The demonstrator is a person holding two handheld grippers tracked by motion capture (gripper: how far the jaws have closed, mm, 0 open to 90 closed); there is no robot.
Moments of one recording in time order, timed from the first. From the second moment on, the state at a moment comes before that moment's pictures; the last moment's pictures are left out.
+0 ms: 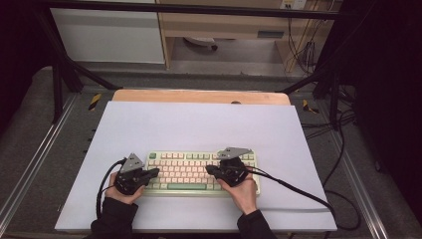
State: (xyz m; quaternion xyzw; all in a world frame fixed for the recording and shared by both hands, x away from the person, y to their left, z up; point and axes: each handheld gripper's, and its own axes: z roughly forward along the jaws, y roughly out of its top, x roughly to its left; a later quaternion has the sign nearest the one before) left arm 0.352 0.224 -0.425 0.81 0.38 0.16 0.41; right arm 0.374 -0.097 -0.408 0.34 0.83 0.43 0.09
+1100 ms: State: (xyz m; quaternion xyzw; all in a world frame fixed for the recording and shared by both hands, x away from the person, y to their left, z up) left arm 0.353 0.223 -0.425 0.81 0.38 0.16 0.41; right arm 0.394 -0.068 -0.429 0.35 0.84 0.41 0.09
